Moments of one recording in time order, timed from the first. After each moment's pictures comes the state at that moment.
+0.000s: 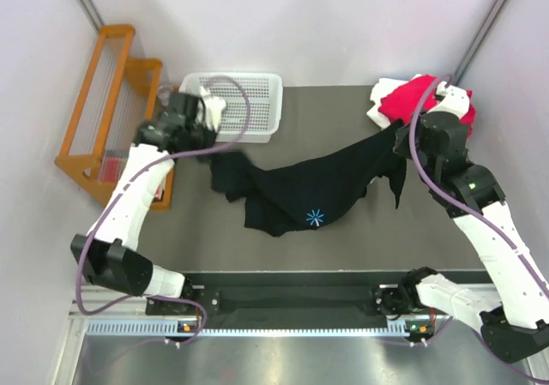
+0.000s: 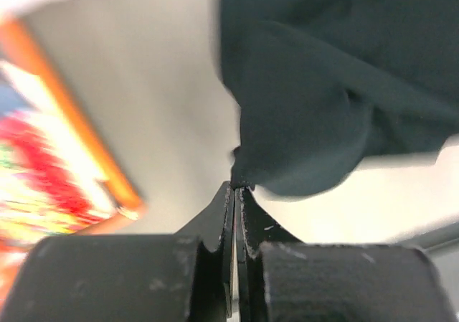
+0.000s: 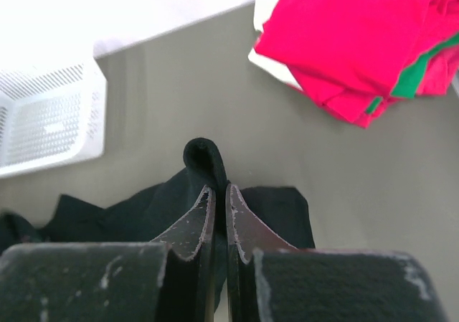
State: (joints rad) left arm -0.25 1.41 1.39 -0.99 0.07 0.18; right arm 0.43 0.98 1.29 -0.68 0.47 0.45
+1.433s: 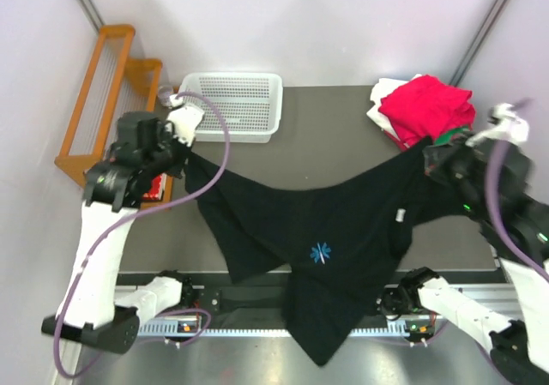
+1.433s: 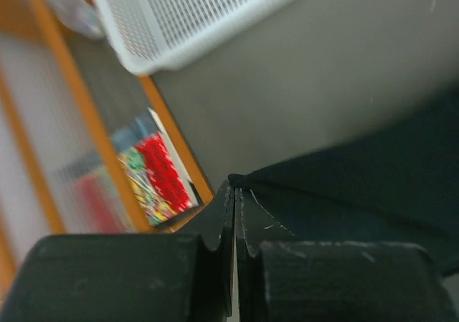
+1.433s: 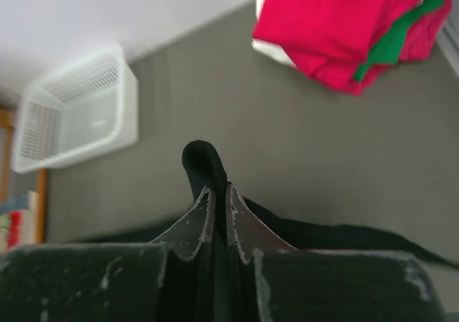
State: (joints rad) left arm -0.22 1.03 1.53 -1.04 0.05 0.37; right arm 0.46 0.78 1.51 -1.02 0.48 0.59
